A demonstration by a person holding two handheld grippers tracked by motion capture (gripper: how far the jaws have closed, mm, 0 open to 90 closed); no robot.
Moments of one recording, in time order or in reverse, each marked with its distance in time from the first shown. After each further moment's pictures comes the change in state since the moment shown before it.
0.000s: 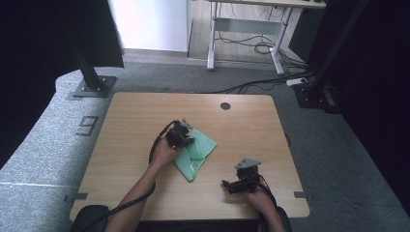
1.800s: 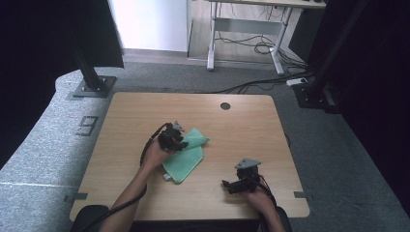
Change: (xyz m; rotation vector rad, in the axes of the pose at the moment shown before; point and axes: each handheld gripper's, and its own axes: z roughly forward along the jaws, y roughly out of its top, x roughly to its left) left arm 0.011 -0.027 0.003 0.099 0.018 0.031; right arm 0.000 0.000 0.000 0.000 -0.001 -0.001
